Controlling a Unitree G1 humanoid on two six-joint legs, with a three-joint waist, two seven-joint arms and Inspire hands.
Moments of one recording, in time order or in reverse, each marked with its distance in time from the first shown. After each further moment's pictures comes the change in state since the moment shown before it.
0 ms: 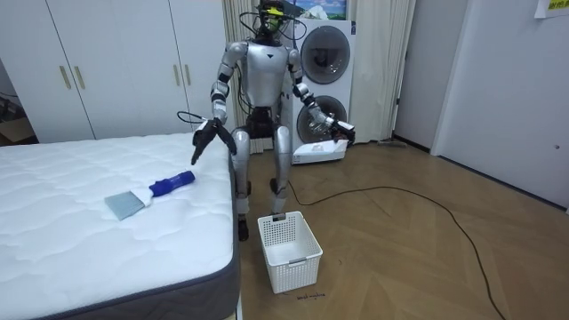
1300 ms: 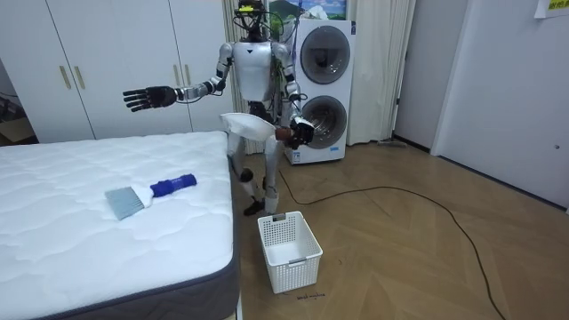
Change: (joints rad) left arm 0.098 -0.163 0.030 -0.213 -0.003 -0.049 0.008; right arm -0.035 -0.039 -0.057 -0.190 0.197 0.051 0.035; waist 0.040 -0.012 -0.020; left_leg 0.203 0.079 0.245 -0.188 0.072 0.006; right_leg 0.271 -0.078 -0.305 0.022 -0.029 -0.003
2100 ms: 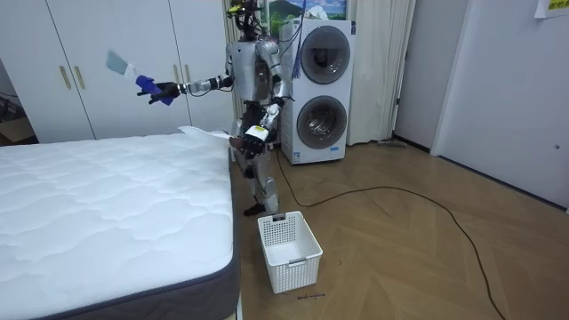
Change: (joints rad) left arm 0.123 0.010 -0.006 0.012 0.058 0.049 0.026; right arm -0.012 -0.015 -0.003 0.007 0.066 0.040 0.121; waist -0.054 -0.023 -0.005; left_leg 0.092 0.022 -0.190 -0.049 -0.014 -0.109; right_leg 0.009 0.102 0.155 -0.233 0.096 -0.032
